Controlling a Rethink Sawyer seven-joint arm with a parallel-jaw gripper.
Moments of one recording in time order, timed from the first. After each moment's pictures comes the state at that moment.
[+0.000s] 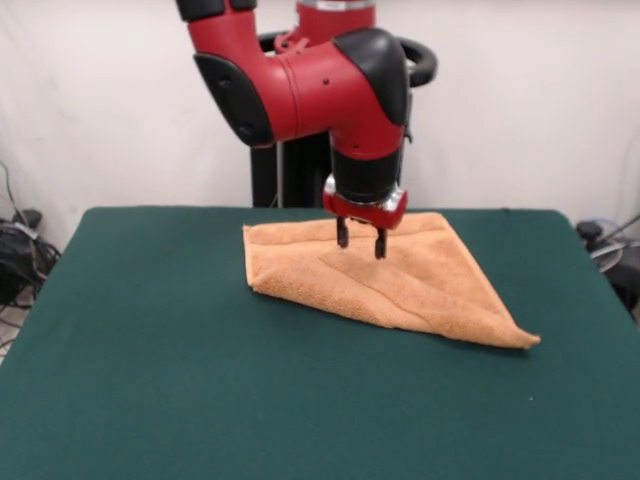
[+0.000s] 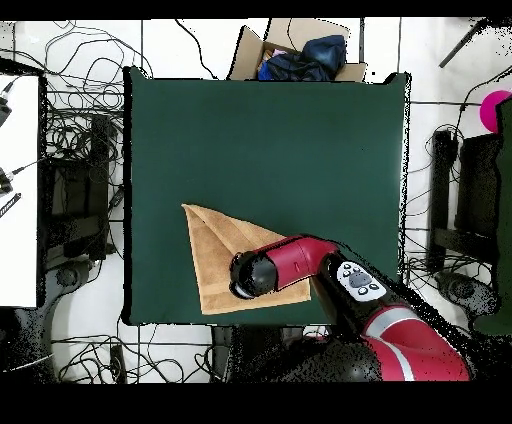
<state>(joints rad) -0.53 -0.51 0.35 1.95 -0.71 0.48 2.52</state>
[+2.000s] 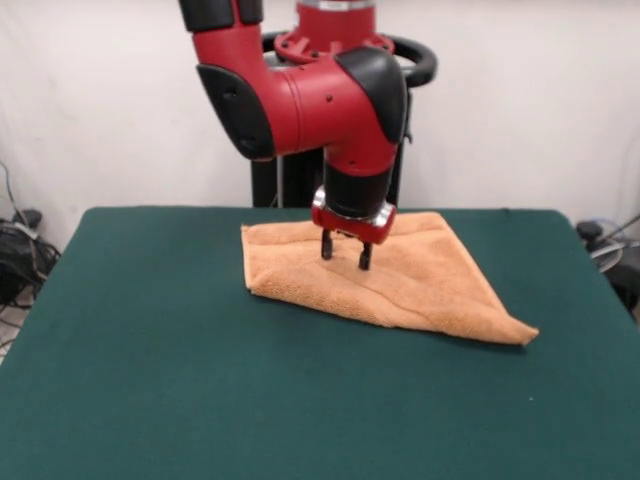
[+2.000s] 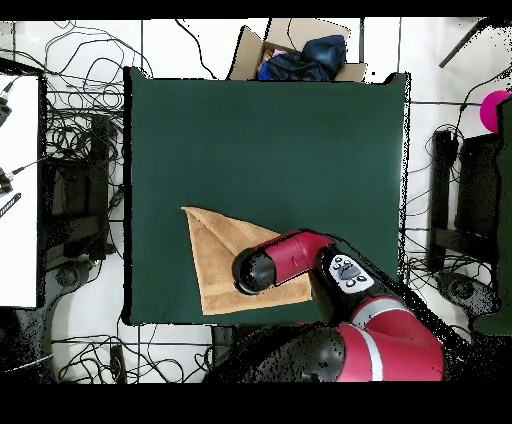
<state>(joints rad) -0.46 -0.47 0.29 1.88 -0.76 0.49 2.52</state>
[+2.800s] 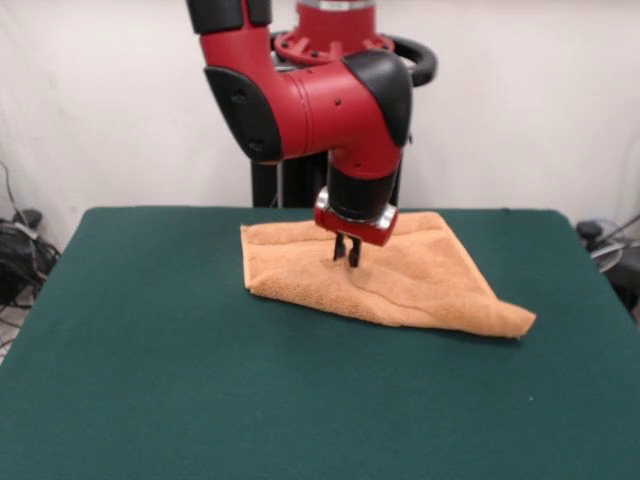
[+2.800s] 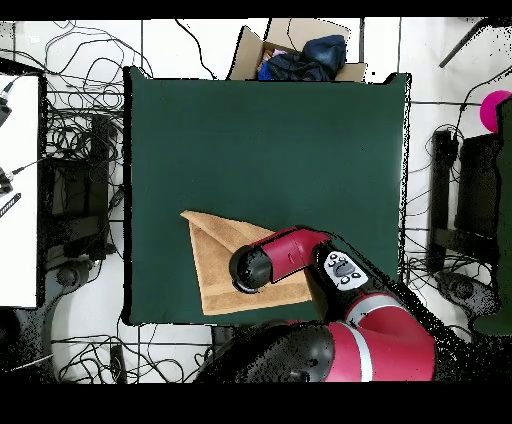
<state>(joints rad) -0.45 -0.47 0.28 1.86 -0.76 0.51 2.52</state>
